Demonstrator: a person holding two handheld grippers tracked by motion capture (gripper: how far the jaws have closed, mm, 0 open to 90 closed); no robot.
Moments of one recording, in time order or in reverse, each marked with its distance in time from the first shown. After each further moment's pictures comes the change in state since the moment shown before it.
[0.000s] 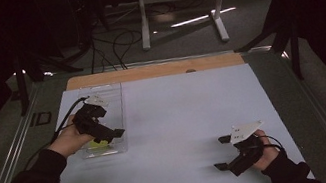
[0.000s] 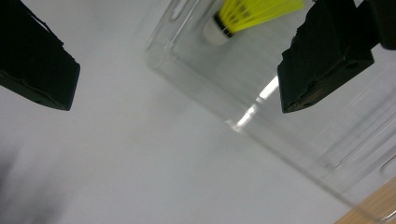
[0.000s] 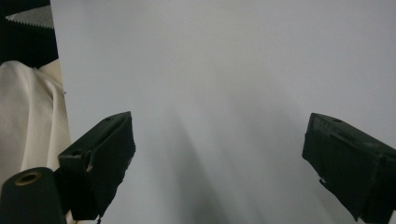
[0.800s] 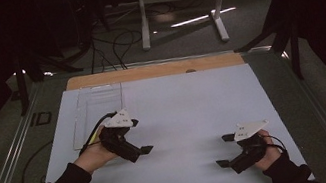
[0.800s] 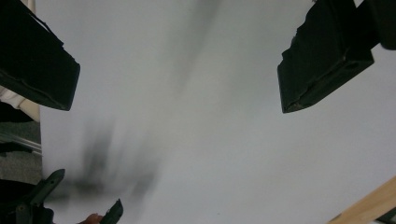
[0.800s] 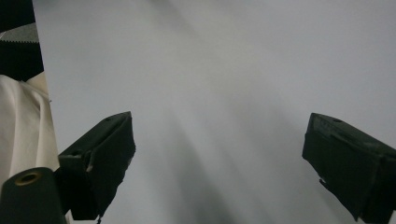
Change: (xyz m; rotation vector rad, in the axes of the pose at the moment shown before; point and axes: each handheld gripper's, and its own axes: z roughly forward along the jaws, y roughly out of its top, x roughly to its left) left arm -0.067 0.001 0.035 -0.201 -0.155 0.150; right arm -0.006 -0.009 -0.004 -0.033 -0.036 0.054
